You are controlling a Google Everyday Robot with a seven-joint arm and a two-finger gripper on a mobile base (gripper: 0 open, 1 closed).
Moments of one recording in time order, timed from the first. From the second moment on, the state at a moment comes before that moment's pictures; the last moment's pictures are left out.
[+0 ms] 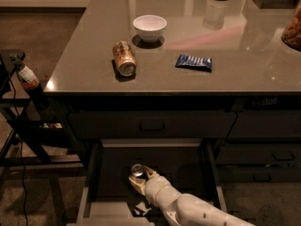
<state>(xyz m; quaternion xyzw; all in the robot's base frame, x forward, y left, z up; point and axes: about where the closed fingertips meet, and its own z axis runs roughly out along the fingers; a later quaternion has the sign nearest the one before) 0.501 0.032 0.468 -0.27 0.78 0.21 0.53</state>
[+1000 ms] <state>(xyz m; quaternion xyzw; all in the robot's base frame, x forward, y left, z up) 0.496 0.011 0.445 -0.24 0.78 0.21 0.55</state>
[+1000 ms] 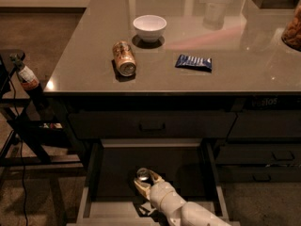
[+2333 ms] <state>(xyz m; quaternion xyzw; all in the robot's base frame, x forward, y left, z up) 0.496 0.011 0.445 -0.24 0.78 0.21 0.55</state>
